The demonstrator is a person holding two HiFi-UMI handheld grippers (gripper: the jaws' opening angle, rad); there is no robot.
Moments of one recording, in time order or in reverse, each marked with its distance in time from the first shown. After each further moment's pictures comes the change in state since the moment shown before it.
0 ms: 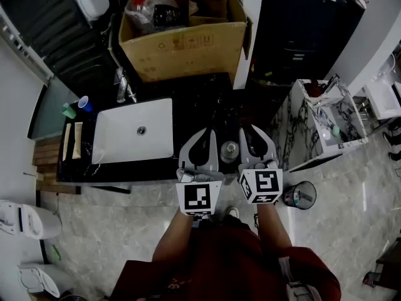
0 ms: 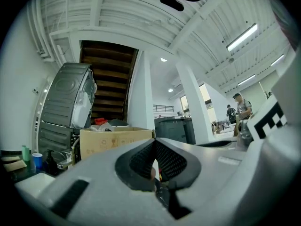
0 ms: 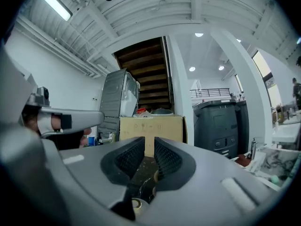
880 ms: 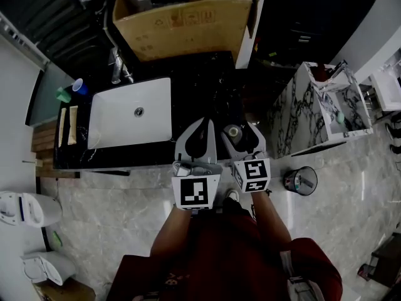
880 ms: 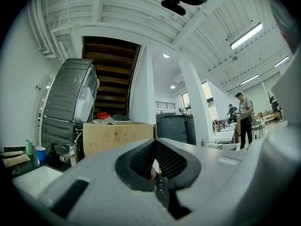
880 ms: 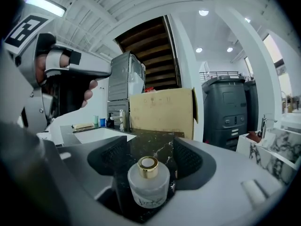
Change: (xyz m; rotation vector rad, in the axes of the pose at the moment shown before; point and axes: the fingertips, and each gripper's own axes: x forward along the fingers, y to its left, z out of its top) left arm -0.010 0.006 -0.022 -0.046 0.056 0.025; right arm 0.009 0.030 -0.113 0.036 0.195 0.108
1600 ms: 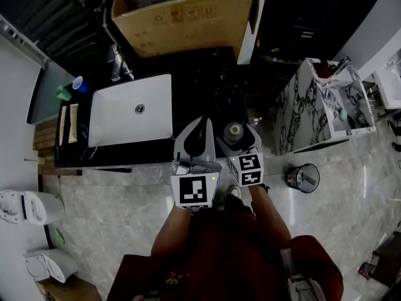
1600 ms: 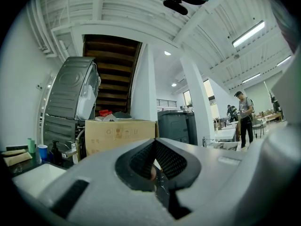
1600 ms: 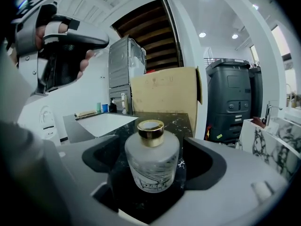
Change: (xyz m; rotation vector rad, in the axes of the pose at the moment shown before) left arm 0.001 0.006 -0.013 0.000 0.029 0.017; right arm 0.020 0.004 -0.068 0.017 0.176 0.035
